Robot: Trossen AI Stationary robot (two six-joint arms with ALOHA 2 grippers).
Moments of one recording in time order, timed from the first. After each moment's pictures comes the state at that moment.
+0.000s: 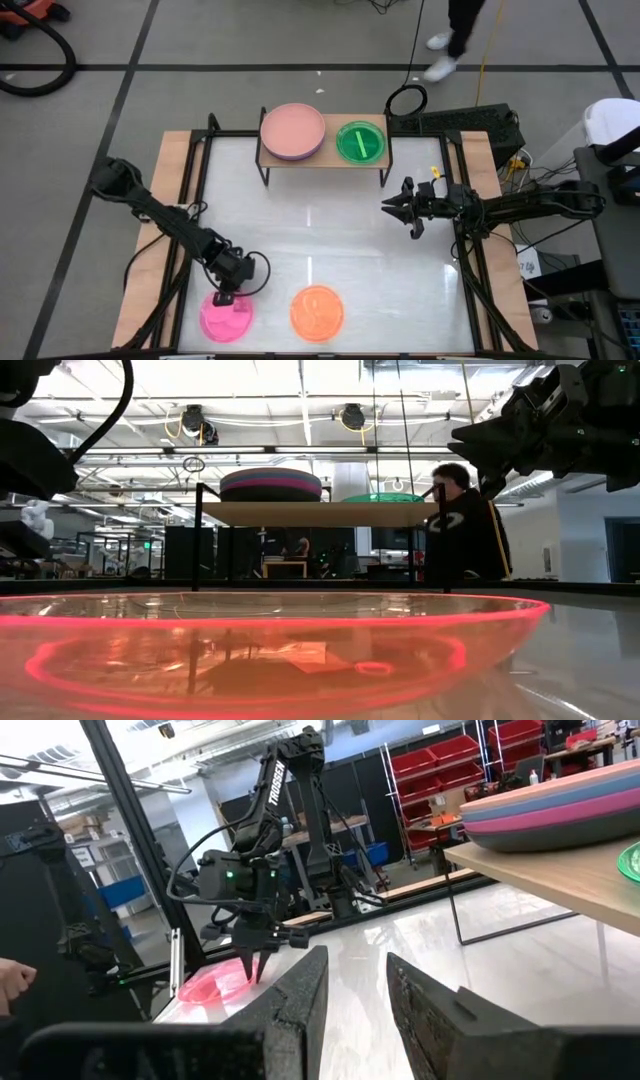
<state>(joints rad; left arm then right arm) -0.59 1.39 0.54 -0.34 0.27 -0.68 -0.13 0.91 0.02 1.02 -0.13 0.32</state>
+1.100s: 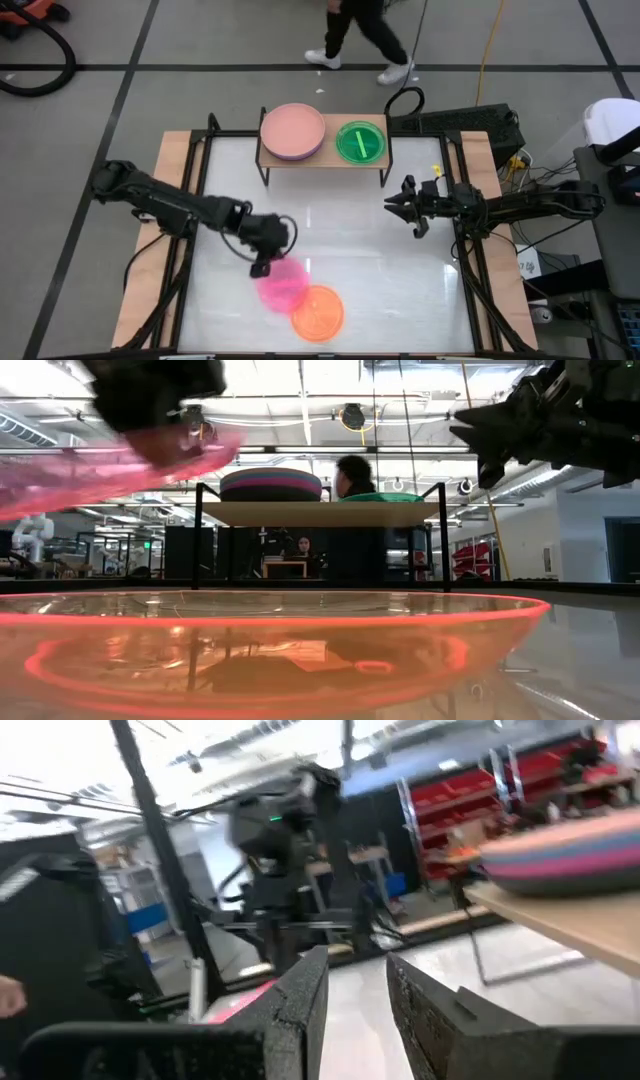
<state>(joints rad) -0.22 1.39 0.92 -0.50 0.17 -0.26 -0.13 0.91 0.02 1.12 -0.16 0.34</state>
